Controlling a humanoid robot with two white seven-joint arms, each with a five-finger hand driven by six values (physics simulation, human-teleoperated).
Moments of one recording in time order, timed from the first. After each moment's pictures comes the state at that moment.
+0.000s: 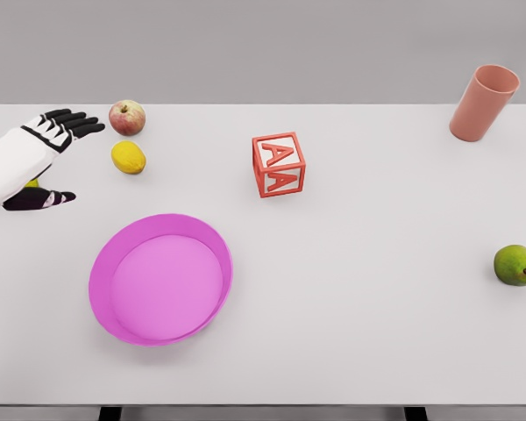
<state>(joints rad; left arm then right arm) -0.10 0.68 0.06 -1.64 -0.49 -0.61 -0.26 0.05 0.00 -0.30 0.08 0.25 -0.01 0.09</state>
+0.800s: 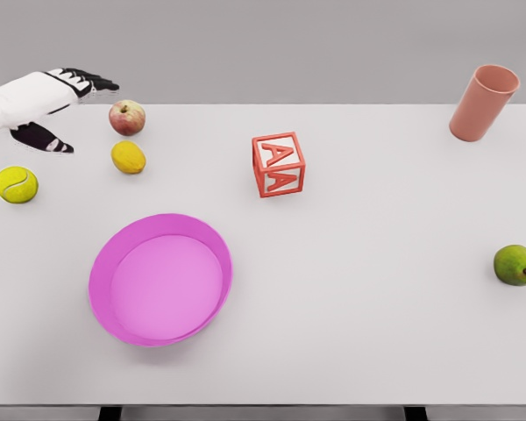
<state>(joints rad) -0.63 0.67 -0.20 -1.25 -0.49 -0.61 -0.59 0.05 0.00 -0.30 0.08 0.25 -0.01 0.09</state>
